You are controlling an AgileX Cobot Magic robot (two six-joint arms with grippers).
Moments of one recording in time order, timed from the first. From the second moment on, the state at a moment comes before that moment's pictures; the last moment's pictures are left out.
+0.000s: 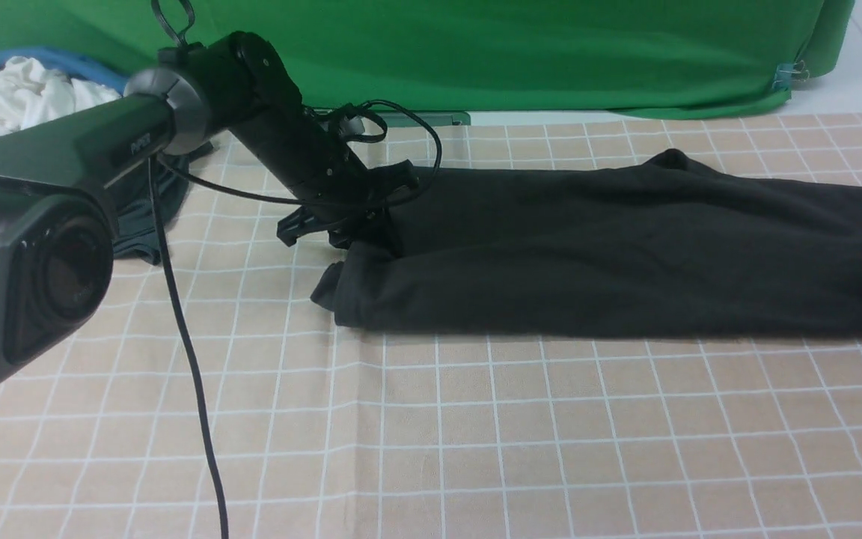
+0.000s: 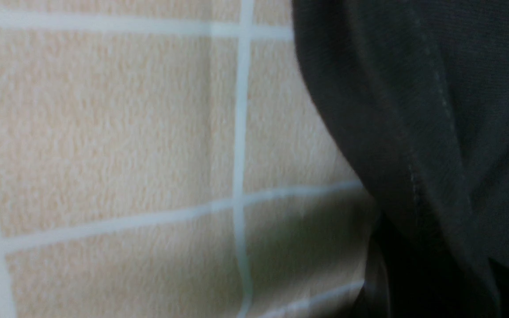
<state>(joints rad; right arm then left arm) -0.31 2.05 -1.61 0.05 0.99 -0.14 -0.21 2.37 -1.98 -0.51 1.12 0.01</state>
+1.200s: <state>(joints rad) -0.12 1.63 -1.14 0.05 1.14 -0.04 -0.01 1.96 -1.44 -0.24 1.21 -0.01</state>
